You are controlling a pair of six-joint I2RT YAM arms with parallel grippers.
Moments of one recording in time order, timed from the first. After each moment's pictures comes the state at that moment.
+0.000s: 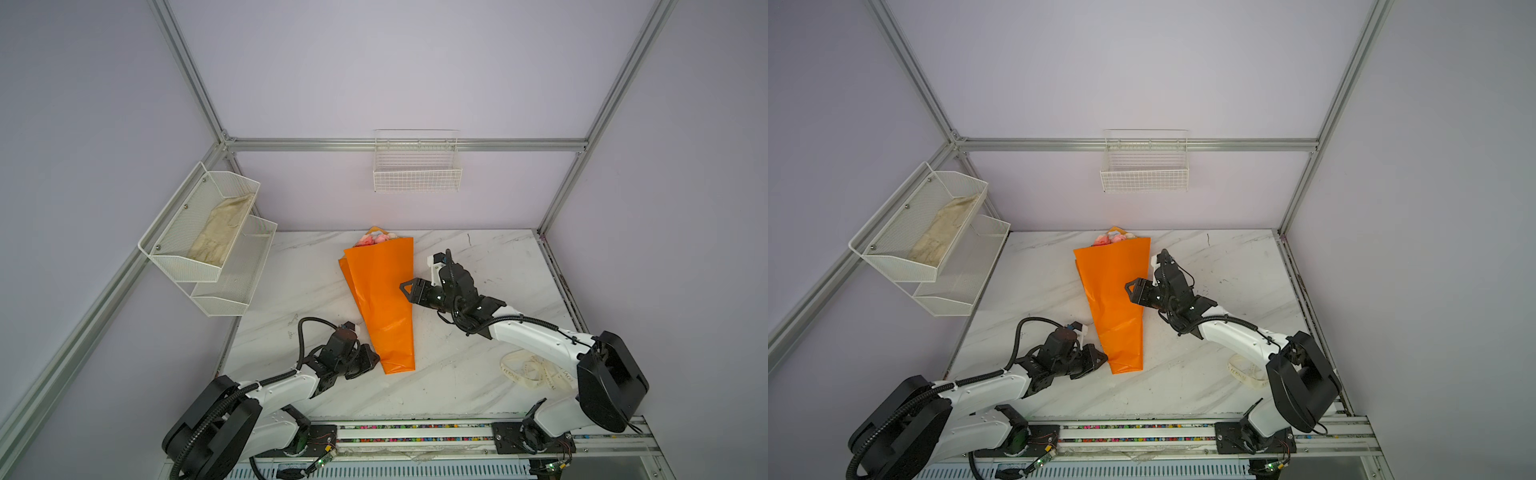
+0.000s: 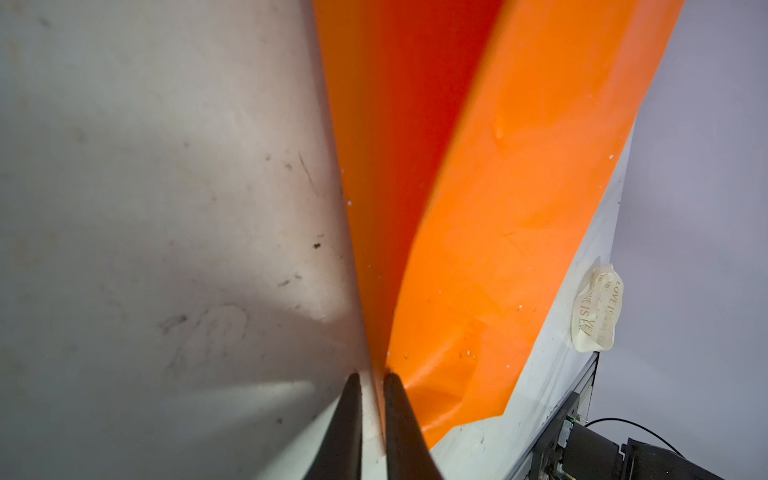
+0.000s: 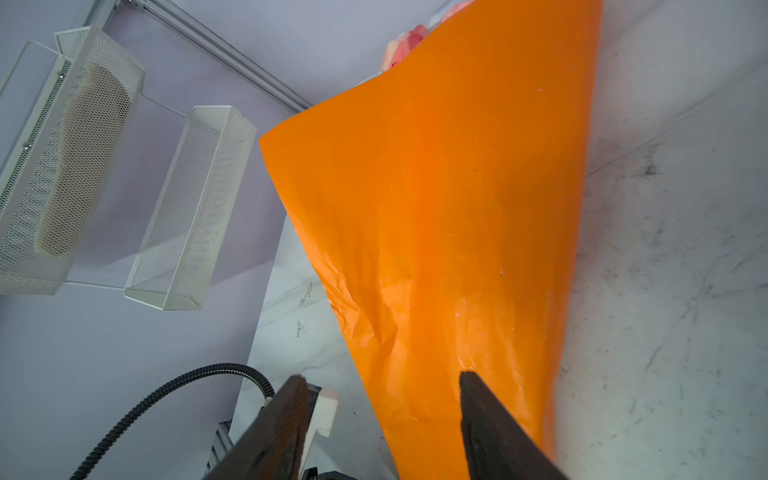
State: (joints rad) left arm -0.58 1.20 0.30 0.10 0.27 -0.99; right arm 0.71 1.49 0.96 0.06 -0.15 0.84
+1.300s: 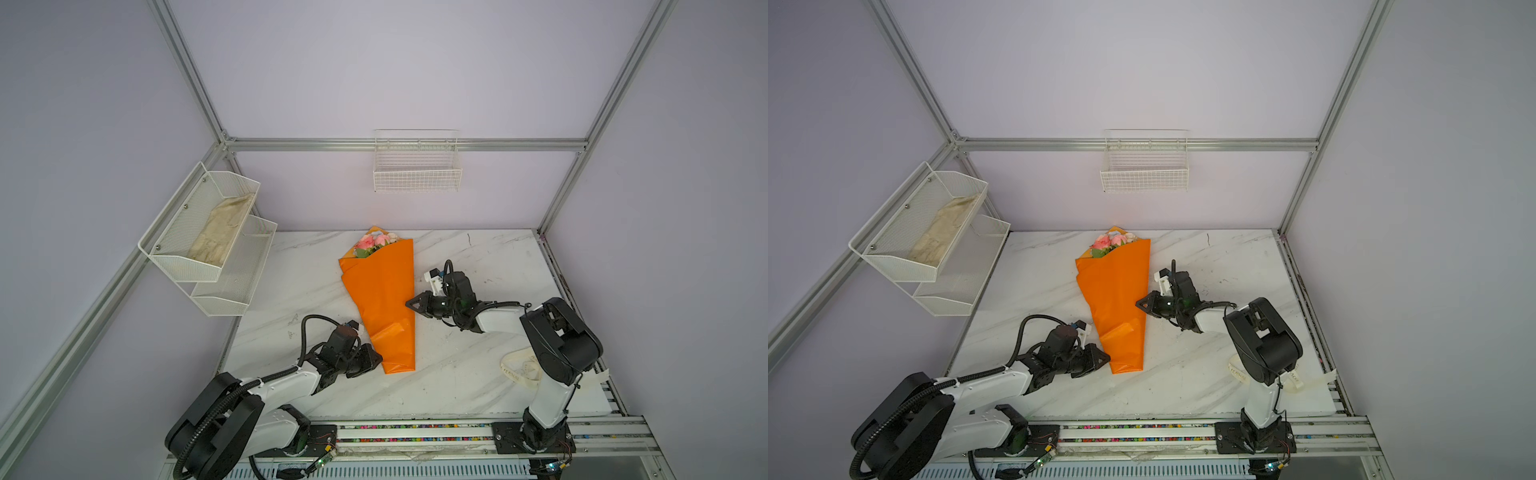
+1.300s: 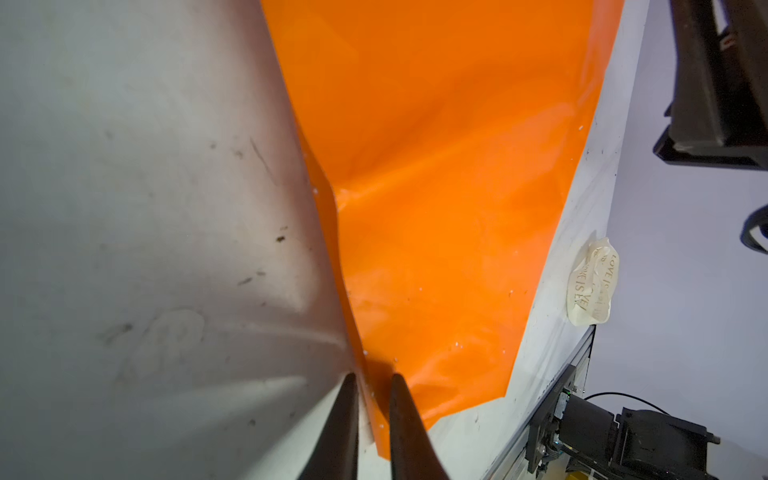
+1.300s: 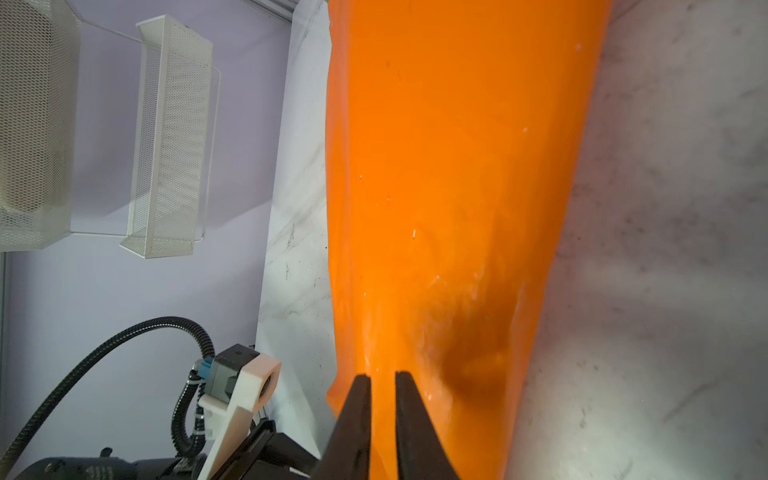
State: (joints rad) left arm -0.57 1.22 0.33 0.07 0.33 -0.93; right arm 0.54 1.85 0.89 0.39 -0.60 0.84
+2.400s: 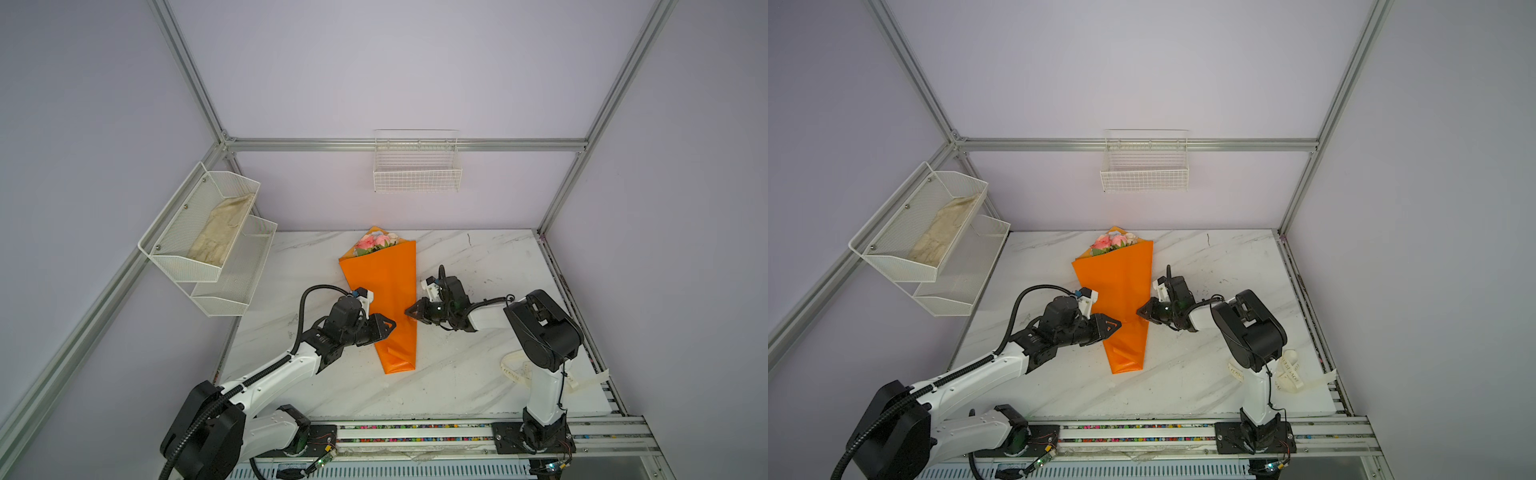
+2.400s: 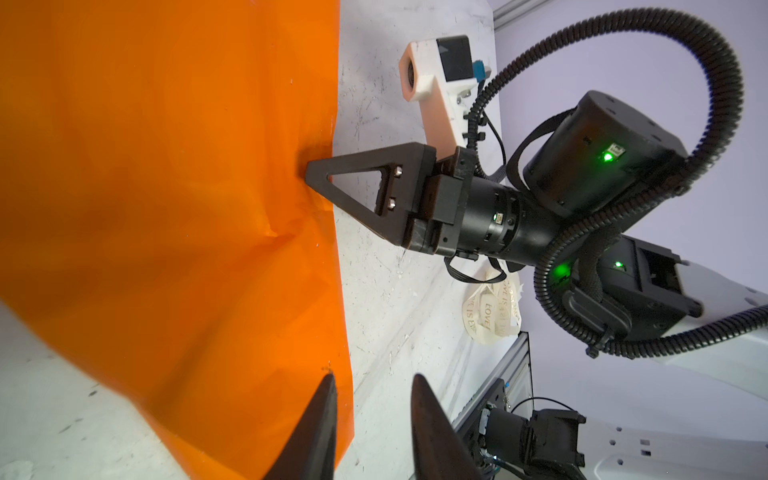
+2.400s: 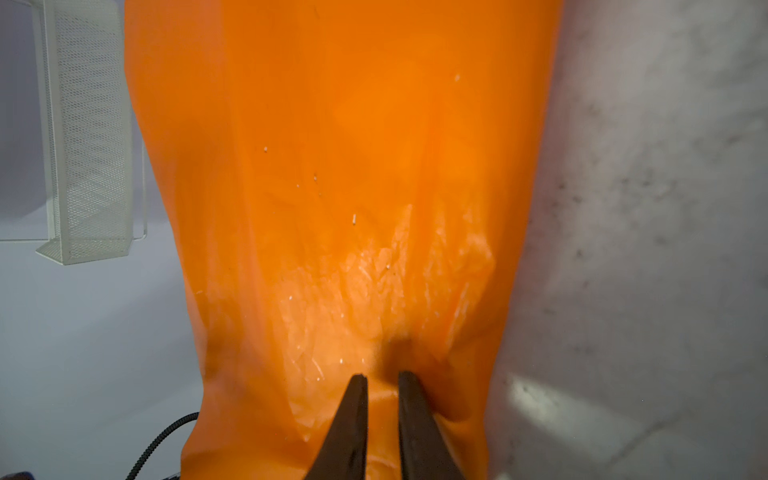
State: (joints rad) left arm -0.57 1.22 0.65 -0.06 0.37 -0.86; right arm 0.53 1.94 0.91 0.35 -0.58 0.81
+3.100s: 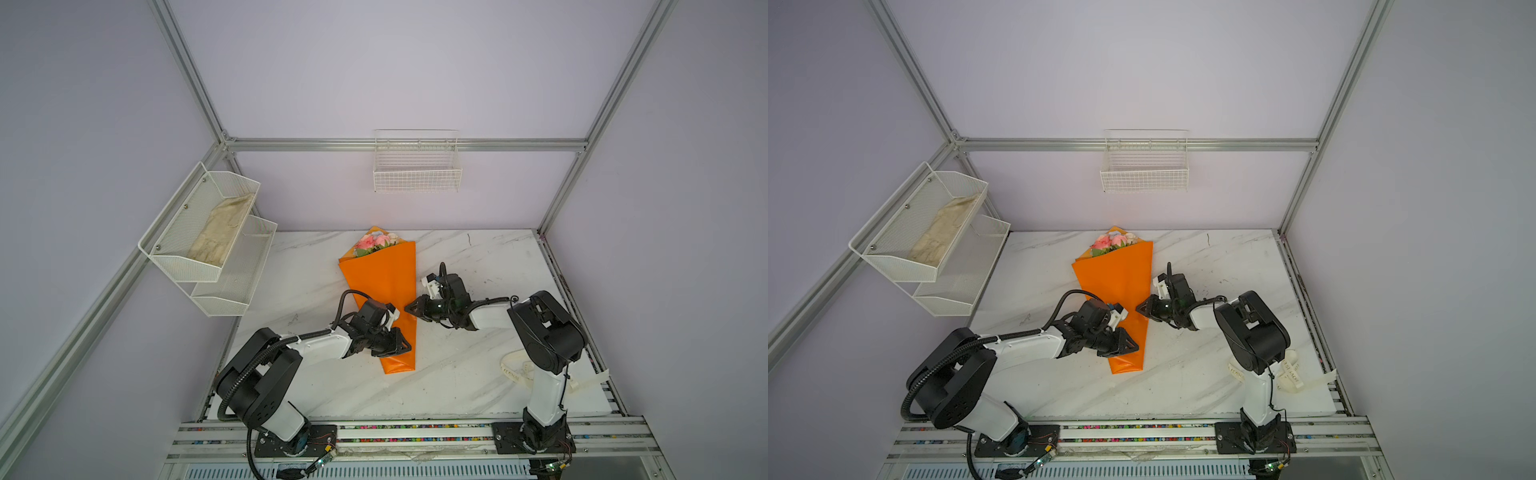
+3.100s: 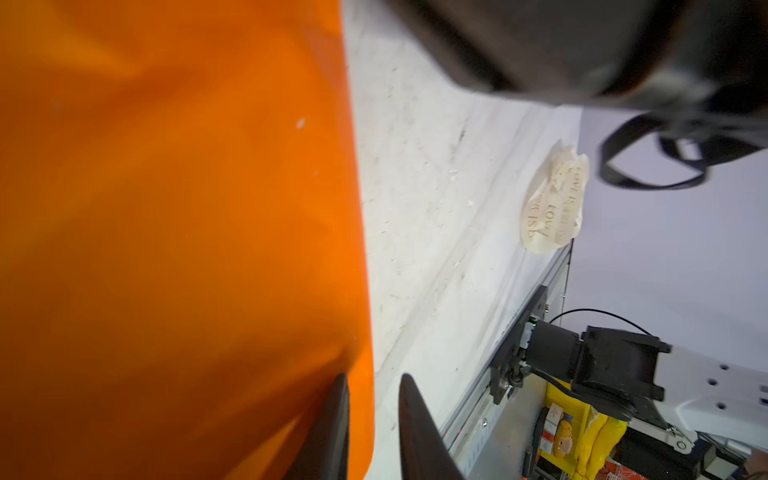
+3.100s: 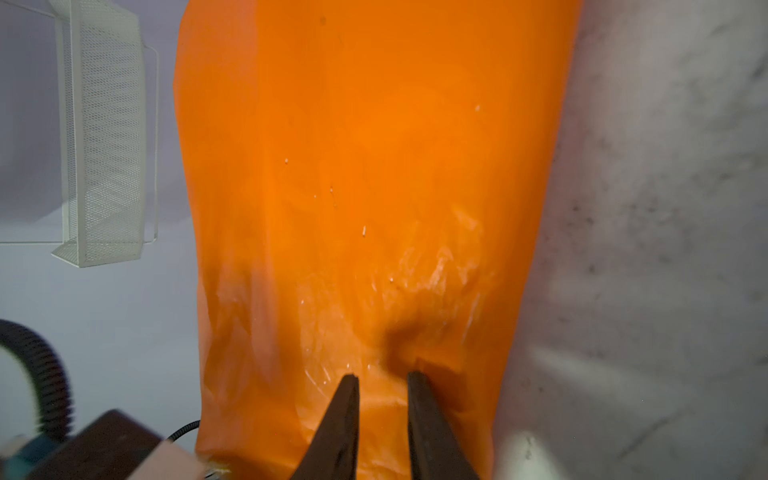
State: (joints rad) left arm -0.65 1.55 0.69 -0.08 0.51 -0.75; right arm 0.53 1.91 0.93 0.33 -0.57 0.81
